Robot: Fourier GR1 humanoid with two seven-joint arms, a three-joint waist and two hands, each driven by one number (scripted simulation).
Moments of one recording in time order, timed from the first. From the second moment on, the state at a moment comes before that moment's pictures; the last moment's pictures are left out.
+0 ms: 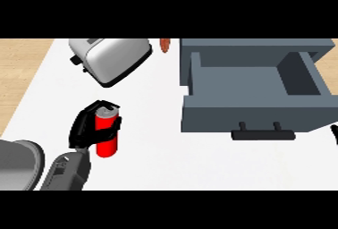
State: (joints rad) left arm -0.27 0.07 0.15 -1.01 0.06 -0.13 -0.36; right arm 0.28 -0.02 -0.27 -2.16 -0.11 0.22 0.08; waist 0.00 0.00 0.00
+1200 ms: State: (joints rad) left arm -0.51 0.01 -0.05 -1.39 0.00 0.19 0.09; right arm 0.32 -0.01 -0.27 -2.19 -0.11 0.22 0.06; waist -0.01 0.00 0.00
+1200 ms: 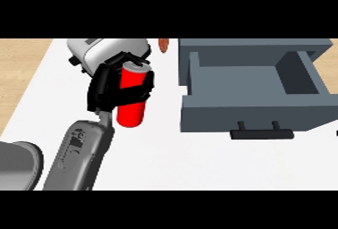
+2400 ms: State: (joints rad) left arm -1.21 0.00 -0.21 -0.95 0.11 0.50 0.27; right arm 0.27 -0.02 -0.29 -2.18 -0.12 0.22 0.10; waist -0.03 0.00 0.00
